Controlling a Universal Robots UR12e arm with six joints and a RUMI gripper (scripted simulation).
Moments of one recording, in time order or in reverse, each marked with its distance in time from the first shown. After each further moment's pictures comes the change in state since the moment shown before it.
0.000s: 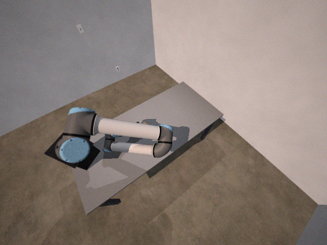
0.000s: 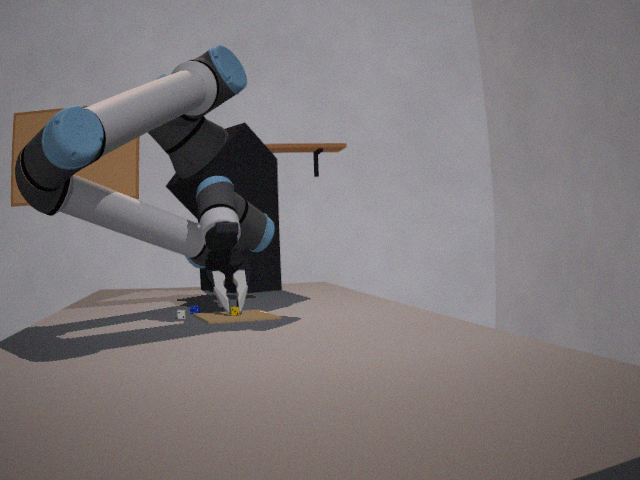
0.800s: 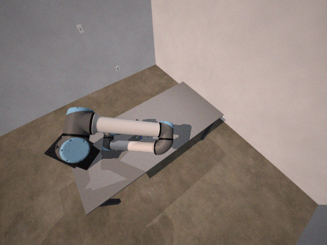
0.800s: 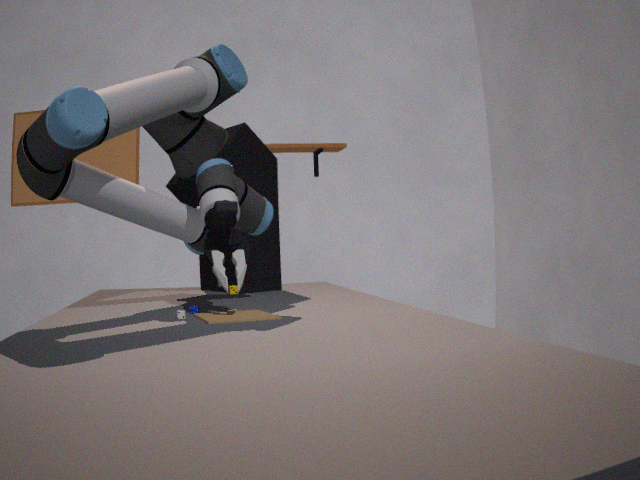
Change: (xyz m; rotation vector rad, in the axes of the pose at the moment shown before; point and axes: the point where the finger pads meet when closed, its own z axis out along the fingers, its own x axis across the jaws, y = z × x) arm 0.000 -0.029 -0.029 0.000 0.000 0.000
